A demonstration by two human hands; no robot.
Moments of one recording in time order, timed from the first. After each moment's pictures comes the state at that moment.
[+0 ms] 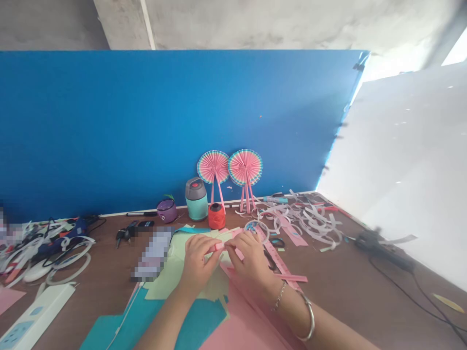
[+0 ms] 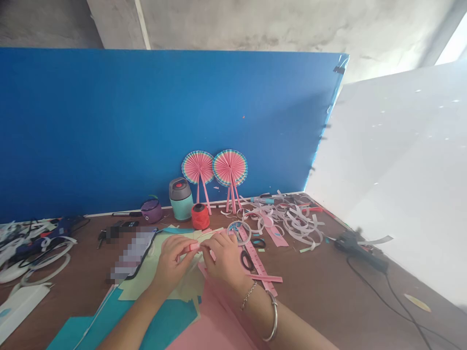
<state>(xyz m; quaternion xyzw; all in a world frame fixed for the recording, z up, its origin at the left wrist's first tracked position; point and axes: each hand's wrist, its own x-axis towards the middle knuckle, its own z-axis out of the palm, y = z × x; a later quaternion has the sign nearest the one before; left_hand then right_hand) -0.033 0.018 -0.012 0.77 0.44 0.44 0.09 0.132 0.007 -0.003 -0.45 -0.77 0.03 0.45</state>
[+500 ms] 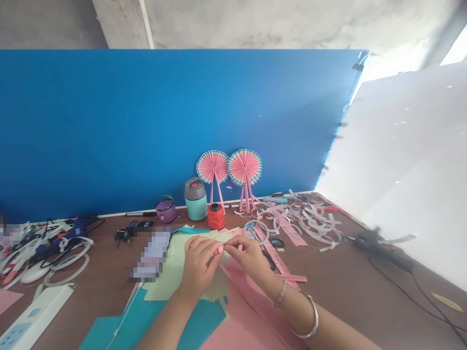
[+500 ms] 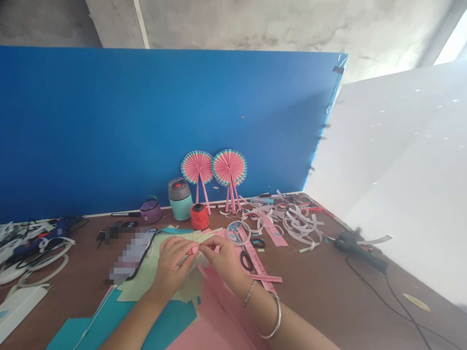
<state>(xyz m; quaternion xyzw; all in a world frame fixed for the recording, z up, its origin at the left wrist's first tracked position) -0.028 0.013 -0.008 0.80 0.39 0.46 -0.02 0.130 0.014 -0.002 -0.50 -0.61 0.38 0.49</state>
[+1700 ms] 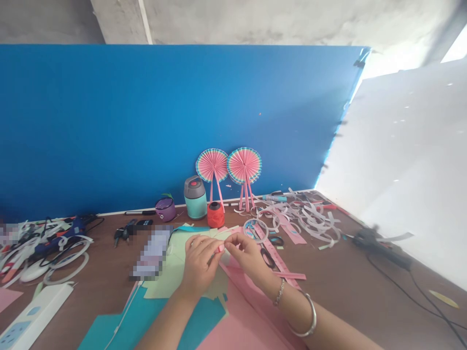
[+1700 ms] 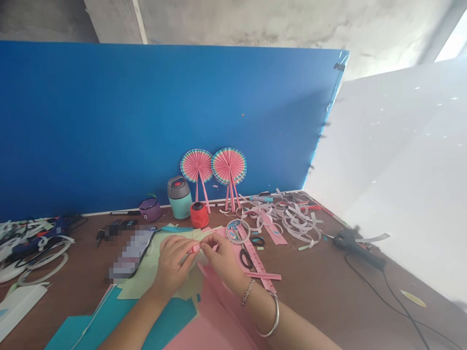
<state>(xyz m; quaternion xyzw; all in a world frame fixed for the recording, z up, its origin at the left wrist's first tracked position) -0.025 0.012 -0.012 0.79 0.40 0.46 -0.03 0.127 0.012 -0.001 -0.49 -0.60 0.39 0.49</state>
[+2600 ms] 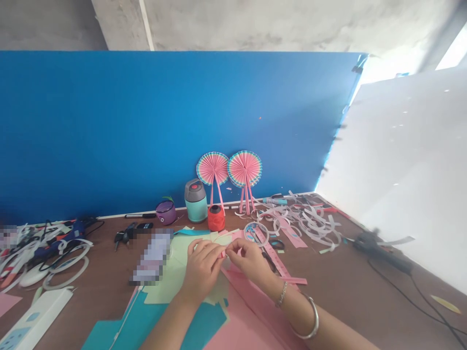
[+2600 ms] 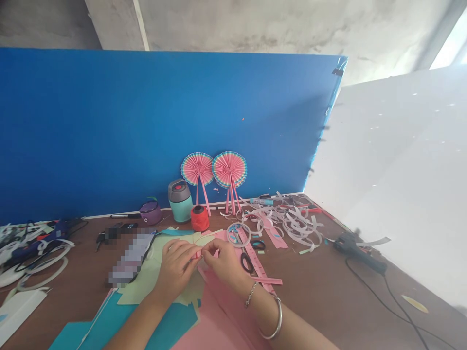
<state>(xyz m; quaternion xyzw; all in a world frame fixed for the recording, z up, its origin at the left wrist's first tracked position) -0.025 0.014 -0.012 0.82 0.40 0.41 -0.06 0.132 0.012 0.006 -0.52 -0.65 0.35 0.43</state>
